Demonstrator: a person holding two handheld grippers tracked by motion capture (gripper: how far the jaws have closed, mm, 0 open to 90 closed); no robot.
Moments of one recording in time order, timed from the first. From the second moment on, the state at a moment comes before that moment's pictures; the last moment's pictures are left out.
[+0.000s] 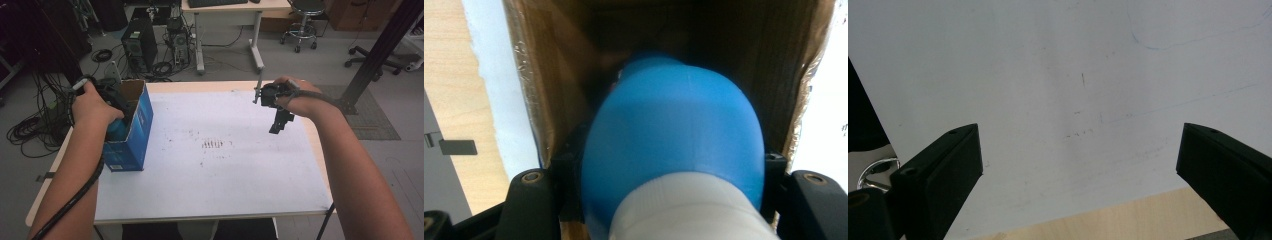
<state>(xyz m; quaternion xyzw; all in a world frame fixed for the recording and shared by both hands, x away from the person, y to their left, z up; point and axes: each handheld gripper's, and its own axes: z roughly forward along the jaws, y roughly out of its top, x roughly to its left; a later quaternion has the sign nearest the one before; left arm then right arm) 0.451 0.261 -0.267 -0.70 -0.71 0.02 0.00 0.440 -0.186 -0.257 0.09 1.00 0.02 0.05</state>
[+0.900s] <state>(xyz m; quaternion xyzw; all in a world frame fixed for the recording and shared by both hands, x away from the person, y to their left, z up) 0.450 0.259 -0.285 -0.71 -0.71 0.02 0.01 0.440 -0.188 -0.261 0.09 0.99 0.02 0.04</state>
